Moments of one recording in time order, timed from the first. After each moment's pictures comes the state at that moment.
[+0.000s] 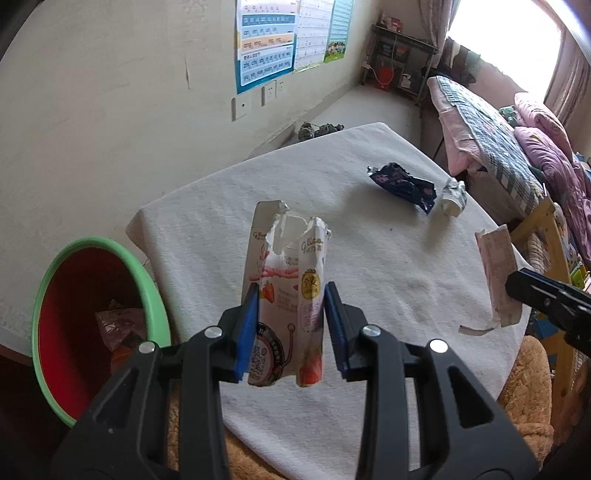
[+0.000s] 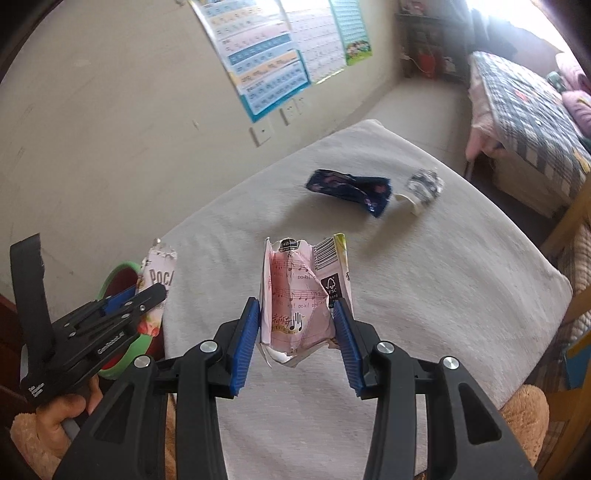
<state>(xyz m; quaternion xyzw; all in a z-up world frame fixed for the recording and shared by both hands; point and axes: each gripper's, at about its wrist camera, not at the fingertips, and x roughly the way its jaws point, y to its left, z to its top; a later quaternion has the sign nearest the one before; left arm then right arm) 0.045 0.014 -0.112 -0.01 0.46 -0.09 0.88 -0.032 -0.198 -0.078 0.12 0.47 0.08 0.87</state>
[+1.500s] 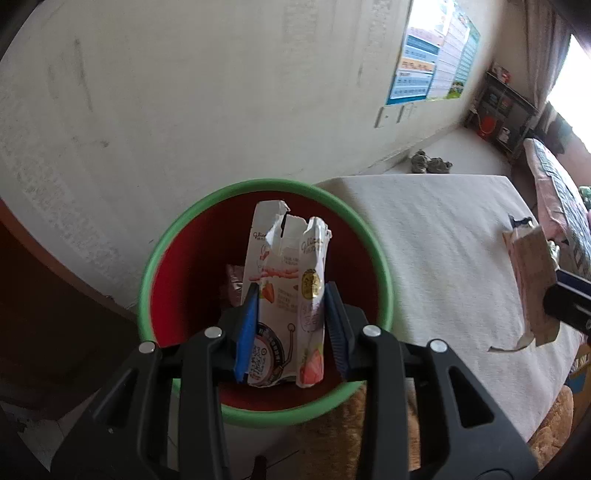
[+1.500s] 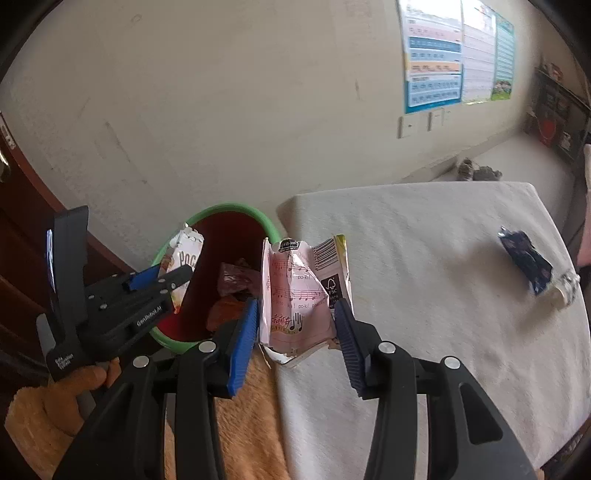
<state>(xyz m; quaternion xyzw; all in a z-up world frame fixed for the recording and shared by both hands) -0.001 0.213 -0.131 -0.09 0.46 0.10 0.88 -0.005 0.005 -0.069 -0.03 0.48 0.27 0.83</state>
